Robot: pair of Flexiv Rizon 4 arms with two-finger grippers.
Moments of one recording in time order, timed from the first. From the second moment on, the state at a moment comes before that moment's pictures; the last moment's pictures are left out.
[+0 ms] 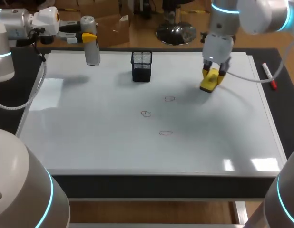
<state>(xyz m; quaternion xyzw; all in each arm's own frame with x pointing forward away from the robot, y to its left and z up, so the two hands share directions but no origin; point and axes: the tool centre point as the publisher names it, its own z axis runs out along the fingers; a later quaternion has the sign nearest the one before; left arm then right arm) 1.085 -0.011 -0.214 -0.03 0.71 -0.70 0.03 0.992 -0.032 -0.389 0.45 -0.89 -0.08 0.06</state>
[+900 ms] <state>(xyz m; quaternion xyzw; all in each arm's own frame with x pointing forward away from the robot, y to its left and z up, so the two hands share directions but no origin) 1.085 -0.011 -0.214 -0.03 0.71 -0.70 0.03 0.932 -0.114 -0.388 0.41 -0.91 -0.08 0.04</state>
